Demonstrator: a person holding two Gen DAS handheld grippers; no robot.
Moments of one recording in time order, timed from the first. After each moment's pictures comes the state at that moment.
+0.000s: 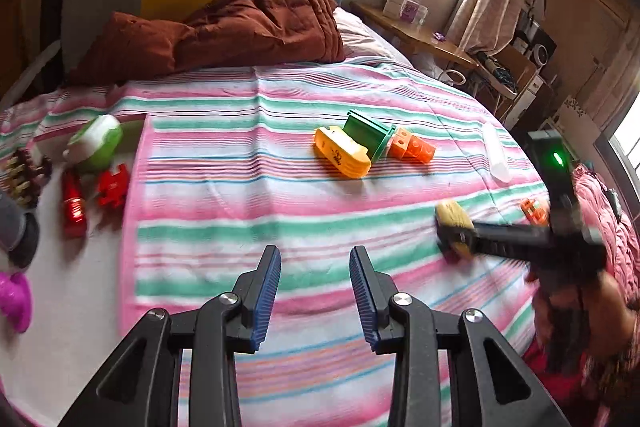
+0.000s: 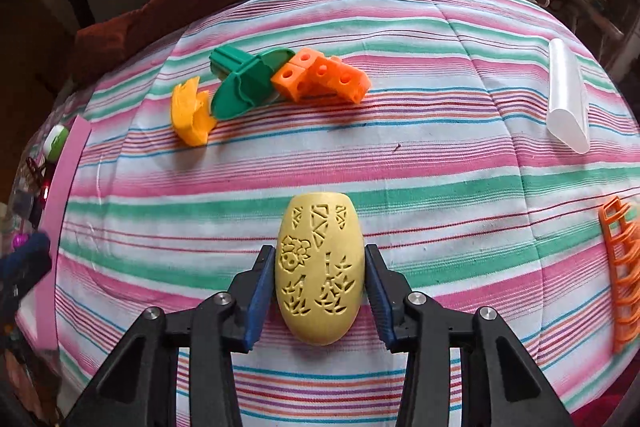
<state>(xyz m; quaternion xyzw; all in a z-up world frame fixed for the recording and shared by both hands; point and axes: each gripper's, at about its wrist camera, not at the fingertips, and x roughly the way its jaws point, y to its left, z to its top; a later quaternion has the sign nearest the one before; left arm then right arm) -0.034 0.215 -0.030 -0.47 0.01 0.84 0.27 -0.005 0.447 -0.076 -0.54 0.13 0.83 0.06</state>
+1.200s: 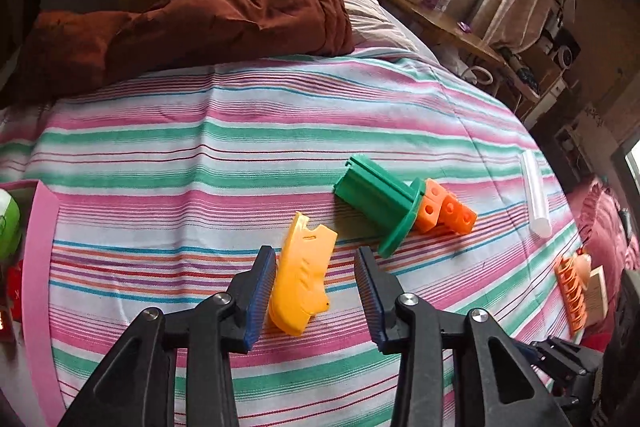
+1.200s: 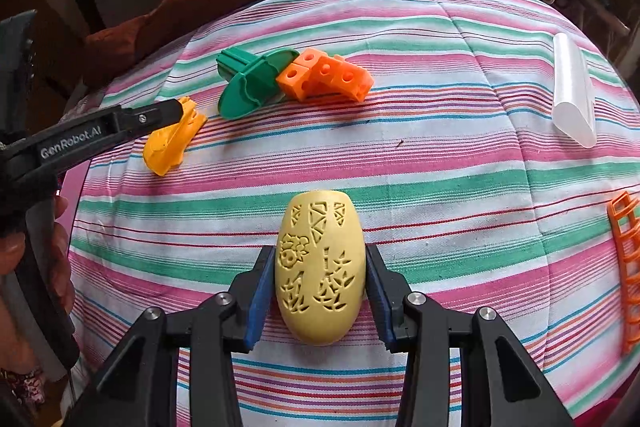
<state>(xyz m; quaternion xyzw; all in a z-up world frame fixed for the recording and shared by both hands) -0.125 0.301 -0.062 -0.50 0.02 0.83 0.25 -0.004 0.455 -0.076 -0.53 0.15 0.83 0.04</state>
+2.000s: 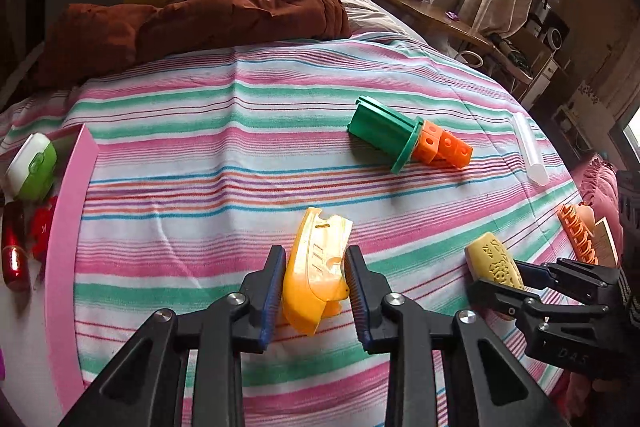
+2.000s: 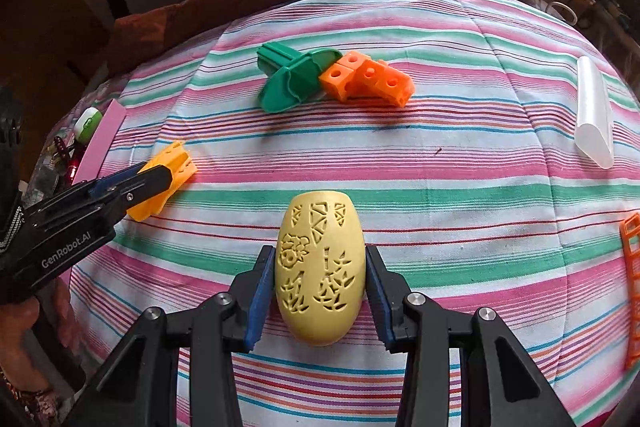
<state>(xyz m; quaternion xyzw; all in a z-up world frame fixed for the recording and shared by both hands) -0.073 0.254 -0.070 -0.48 0.03 0.84 0.26 -0.003 0.436 -0.075 -0.52 0.12 0.84 0.00</state>
